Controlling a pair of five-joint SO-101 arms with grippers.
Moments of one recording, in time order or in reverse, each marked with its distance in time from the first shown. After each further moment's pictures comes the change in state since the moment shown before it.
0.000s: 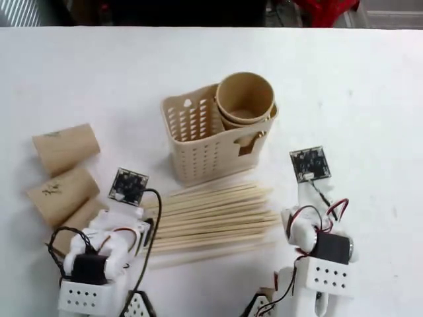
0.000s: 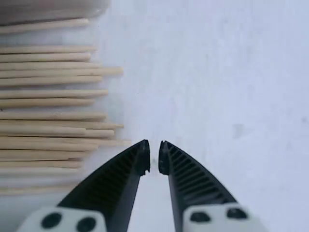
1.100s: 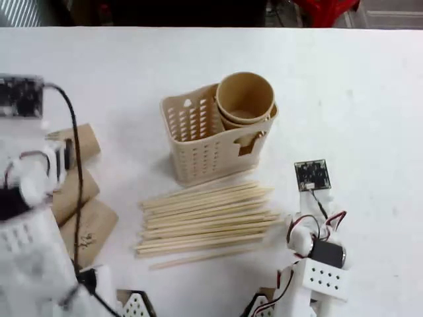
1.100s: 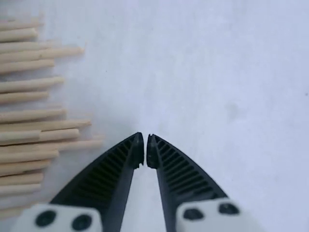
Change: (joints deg) left arm -28.9 54.8 -68.0 0.0 -10.0; right arm 5.2 -2.5 12.6 -12.7 -0.7
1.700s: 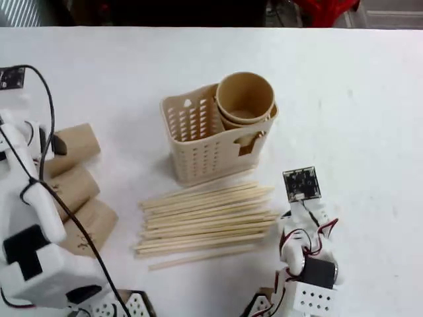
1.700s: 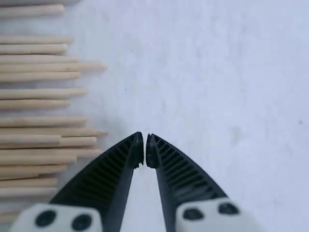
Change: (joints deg) left arm -8.0 50.0 -19.3 -2.4 1.4; right arm -4.6 -25.5 6.8 11.3 0.0
